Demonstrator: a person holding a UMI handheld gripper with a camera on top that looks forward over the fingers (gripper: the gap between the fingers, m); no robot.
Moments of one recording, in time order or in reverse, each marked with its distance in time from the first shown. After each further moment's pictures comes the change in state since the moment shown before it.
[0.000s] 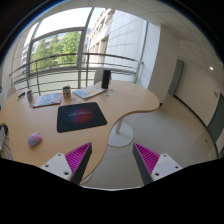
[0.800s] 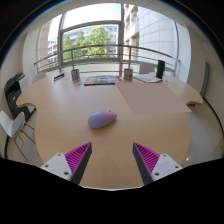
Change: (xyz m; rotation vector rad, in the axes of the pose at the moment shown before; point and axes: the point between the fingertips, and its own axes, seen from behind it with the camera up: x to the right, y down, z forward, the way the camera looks) arm -0.342 0.116 0.010 -0.029 -0.330 -0.083
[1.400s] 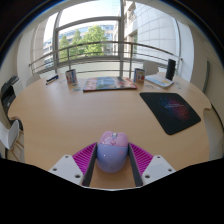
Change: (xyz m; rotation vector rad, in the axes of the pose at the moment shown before) arm -0.058 -0.077 0.140 -0.015 0.020 0.029
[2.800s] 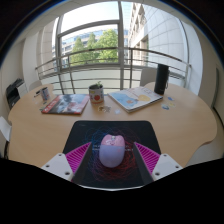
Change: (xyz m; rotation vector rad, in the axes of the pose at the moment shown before) arm 0.295 -0.133 0.089 0.058 -0.151 -0.088
